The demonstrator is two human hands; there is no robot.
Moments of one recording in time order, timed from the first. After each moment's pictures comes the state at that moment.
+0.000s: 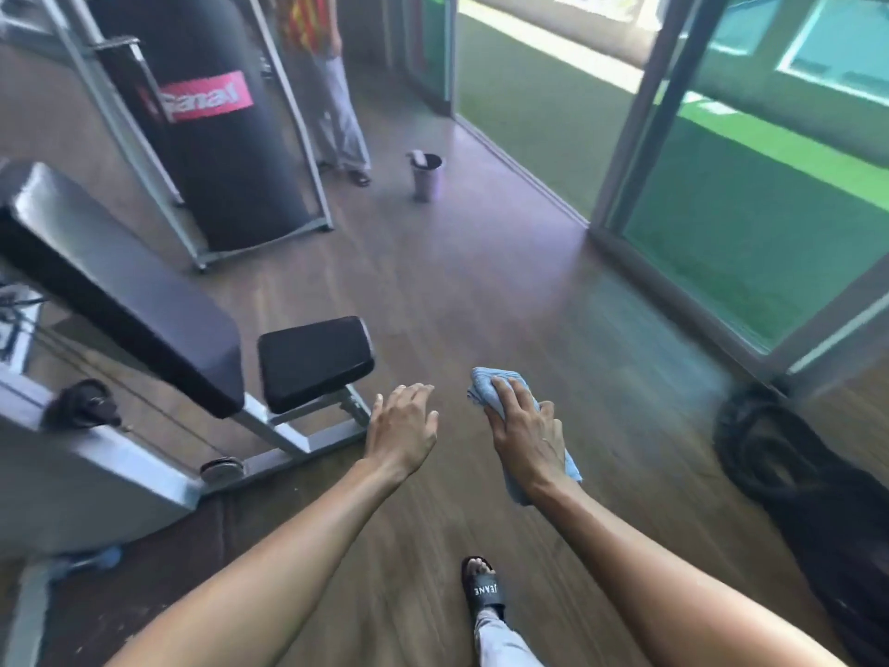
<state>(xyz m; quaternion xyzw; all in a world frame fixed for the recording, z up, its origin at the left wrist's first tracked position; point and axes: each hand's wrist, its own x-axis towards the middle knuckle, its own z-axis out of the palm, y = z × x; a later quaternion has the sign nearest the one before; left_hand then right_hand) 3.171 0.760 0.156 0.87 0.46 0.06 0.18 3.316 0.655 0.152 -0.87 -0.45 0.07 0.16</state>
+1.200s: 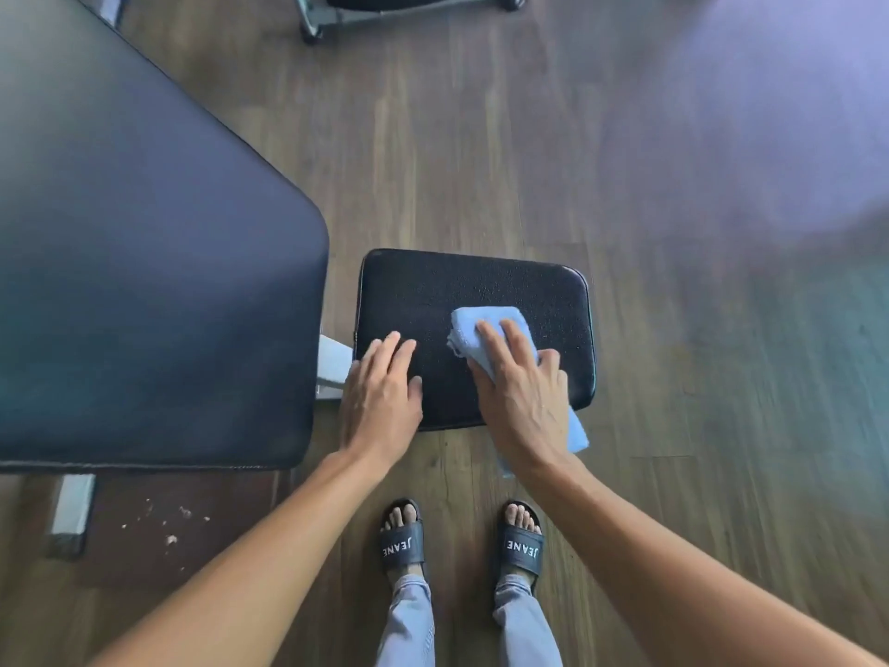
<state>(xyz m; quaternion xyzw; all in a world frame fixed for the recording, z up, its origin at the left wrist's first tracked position) 3.030 1.188 -0.178 0.73 0.65 0.03 0.21 3.192 1.166 -0.169 -0.76 -0.62 0.12 0.10</state>
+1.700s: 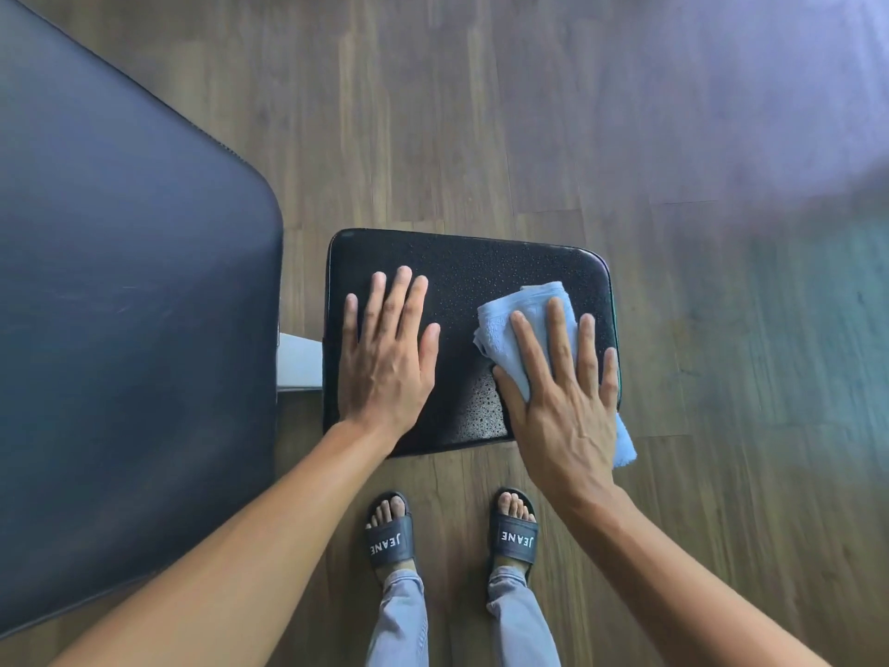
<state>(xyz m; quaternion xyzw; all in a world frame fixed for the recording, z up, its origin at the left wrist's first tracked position) 3.050 1.245 -0.236 0.79 0.60 0.07 0.08 3.218 1.164 -0.221 -0.79 -0.61 0.08 0.05</state>
